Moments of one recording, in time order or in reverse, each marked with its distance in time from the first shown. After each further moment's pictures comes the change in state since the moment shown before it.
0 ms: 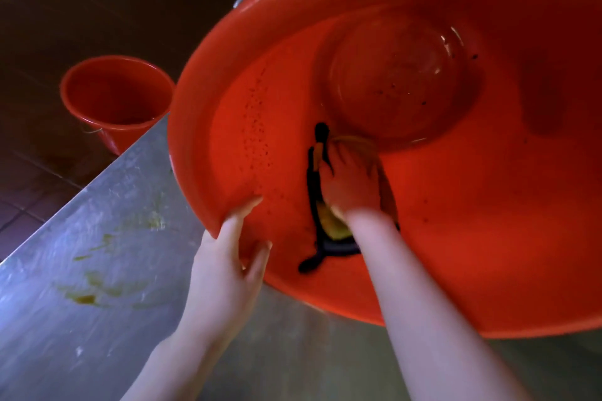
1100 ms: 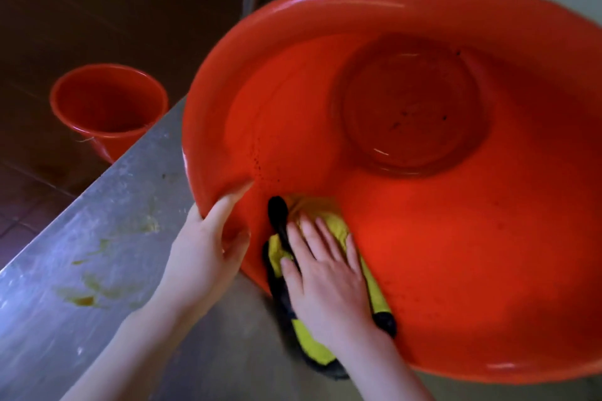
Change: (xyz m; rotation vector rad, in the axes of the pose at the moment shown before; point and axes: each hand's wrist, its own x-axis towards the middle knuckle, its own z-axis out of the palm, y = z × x) left_hand 0.023 0.010 -0.026 0.167 -0.086 0.094; right_hand -0.151 -0.012 0.018 -0.047 -0.044 -0.176
